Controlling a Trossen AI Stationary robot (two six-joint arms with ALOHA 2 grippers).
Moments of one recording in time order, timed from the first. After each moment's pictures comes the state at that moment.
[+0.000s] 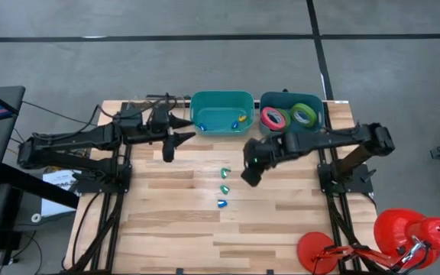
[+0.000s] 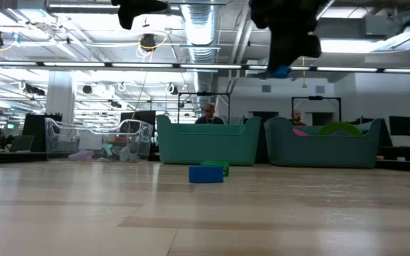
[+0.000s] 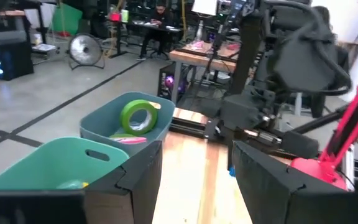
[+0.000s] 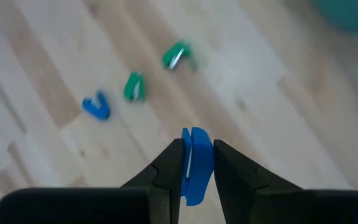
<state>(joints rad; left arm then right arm) 0.18 0.95 0.82 0.03 -0.05 -0.14 0.10 1.56 1.35 -0.98 0.16 0.68</state>
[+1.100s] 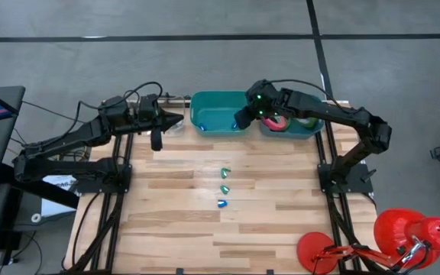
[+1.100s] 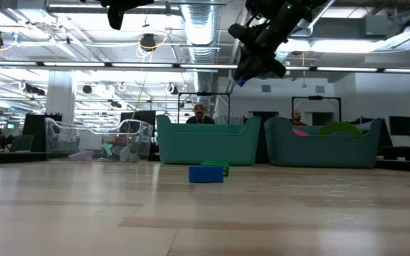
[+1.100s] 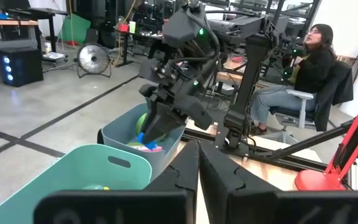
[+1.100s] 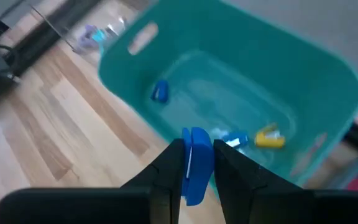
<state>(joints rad) 0.39 0.83 0.82 -0.05 0.14 -0.14 -0.42 1.56 1.35 -0.58 0.08 0.41</state>
